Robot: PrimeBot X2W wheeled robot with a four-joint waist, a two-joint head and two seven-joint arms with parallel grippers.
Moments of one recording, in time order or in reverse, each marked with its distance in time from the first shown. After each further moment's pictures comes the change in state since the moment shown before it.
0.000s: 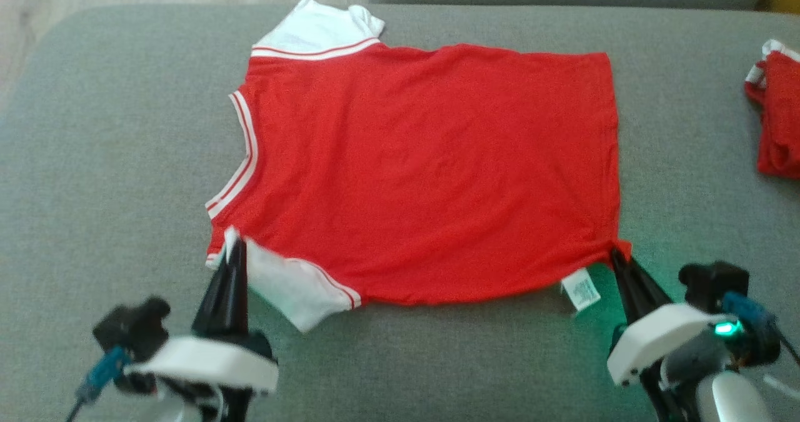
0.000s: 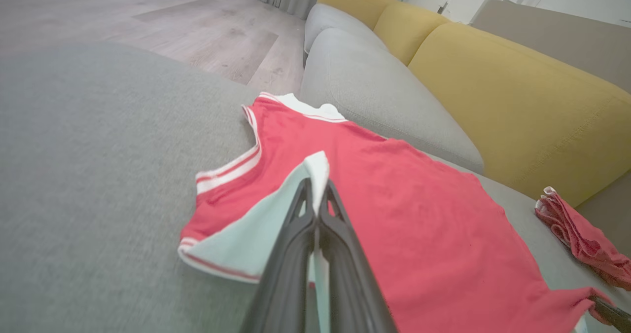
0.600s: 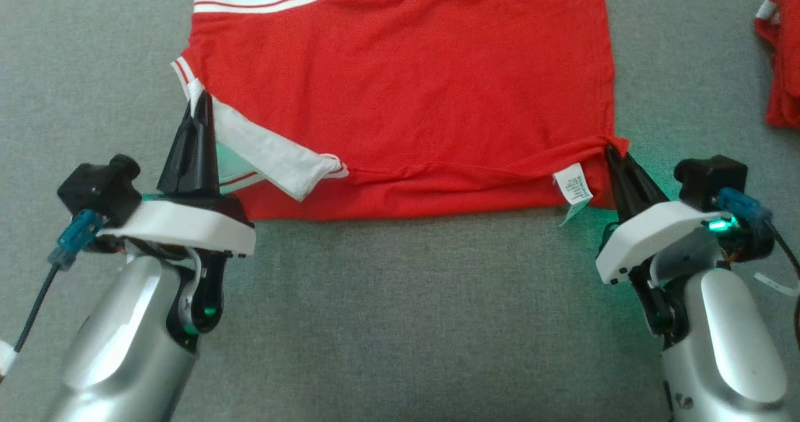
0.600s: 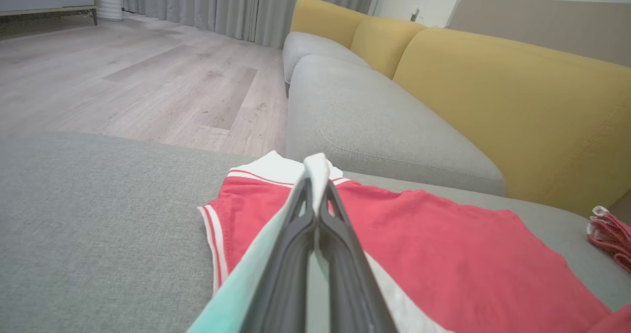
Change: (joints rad) left arm -0.418 -0.009 0.015 0.236 0.070 -0.060 -0.019; right arm -0.316 -0.002 0.006 0.149 -0.032 0.000 -0.016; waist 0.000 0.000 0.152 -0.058
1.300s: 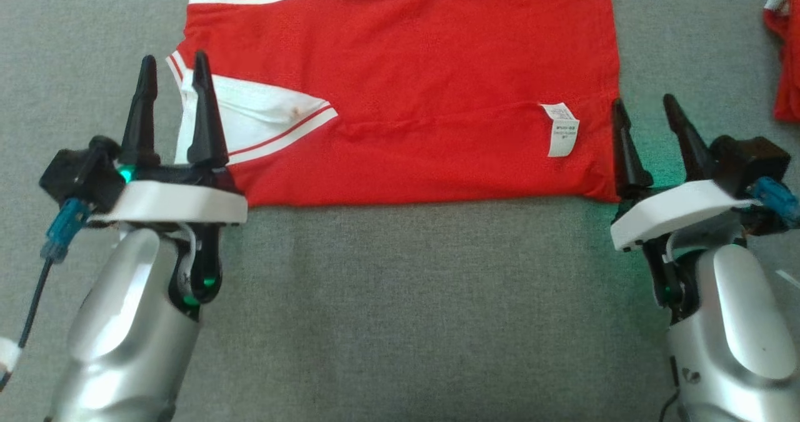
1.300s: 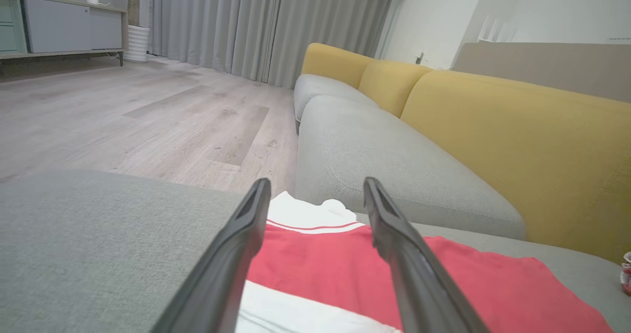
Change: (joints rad) left arm -0.087 -0.073 0.072 0.130 0.074 -0.043 -0.125; right arm -0.075 -0.002 -0.023 0.045 0.015 0.000 -0.176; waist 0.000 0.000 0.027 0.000
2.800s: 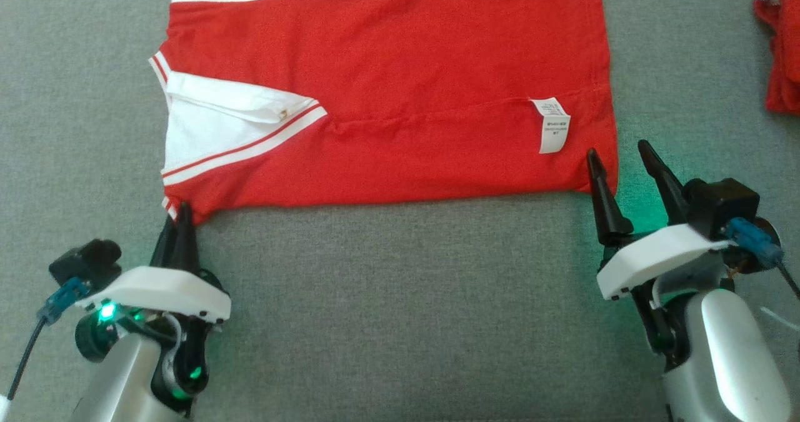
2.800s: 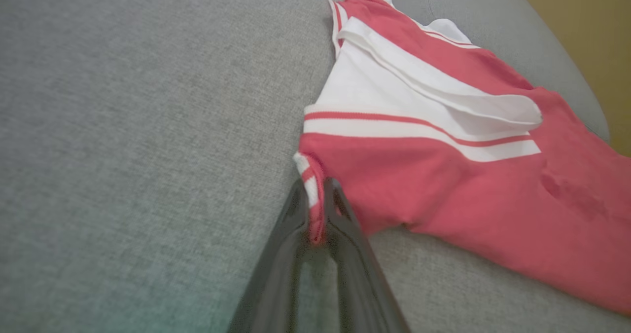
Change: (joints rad) left arm 0.287 0.010 0.077 -0.027 -0.195 0.060 0.260; right arm 0.144 0.001 0.047 -0.135 -0.034 0.000 0.063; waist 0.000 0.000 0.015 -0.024
